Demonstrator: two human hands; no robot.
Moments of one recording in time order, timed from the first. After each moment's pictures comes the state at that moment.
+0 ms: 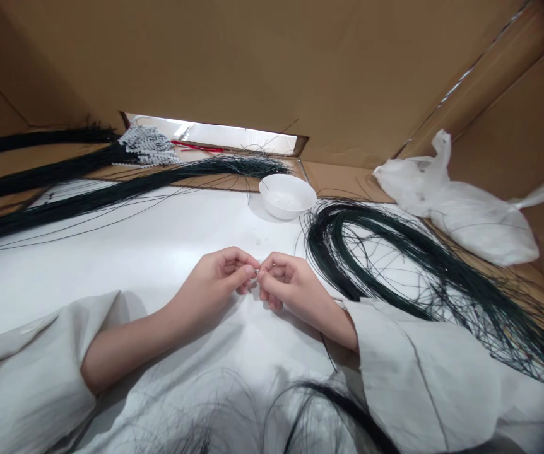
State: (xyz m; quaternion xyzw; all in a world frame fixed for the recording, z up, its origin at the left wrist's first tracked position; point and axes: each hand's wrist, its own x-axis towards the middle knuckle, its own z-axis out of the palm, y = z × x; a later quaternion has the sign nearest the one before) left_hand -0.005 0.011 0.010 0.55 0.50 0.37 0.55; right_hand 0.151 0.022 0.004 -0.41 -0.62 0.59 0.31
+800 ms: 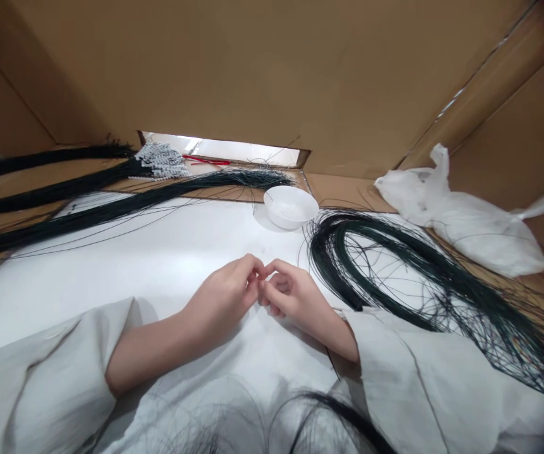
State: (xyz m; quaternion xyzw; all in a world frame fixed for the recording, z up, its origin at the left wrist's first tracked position) left_hand -0.005 0.004 0.006 0.79 0.50 0.29 0.19; right_hand 0.151 0.021 -0.004 -0.40 -0.68 0.53 0.31
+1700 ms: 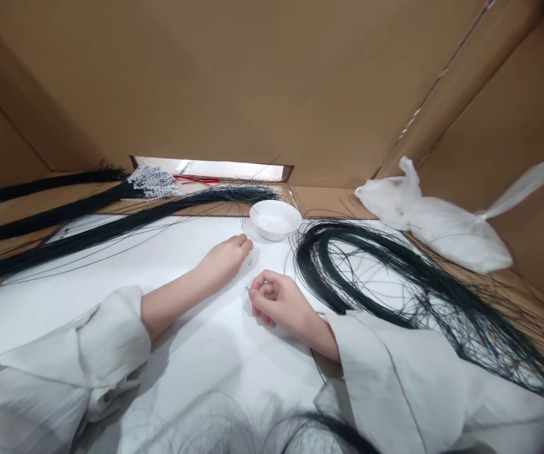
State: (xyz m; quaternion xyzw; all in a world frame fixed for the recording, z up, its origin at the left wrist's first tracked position) left_hand -0.005 0.093 -0.008 0.87 0.48 0.14 -0.02; right_hand 0.148 0.025 -0.001 -0.45 -0.59 0.60 0.31
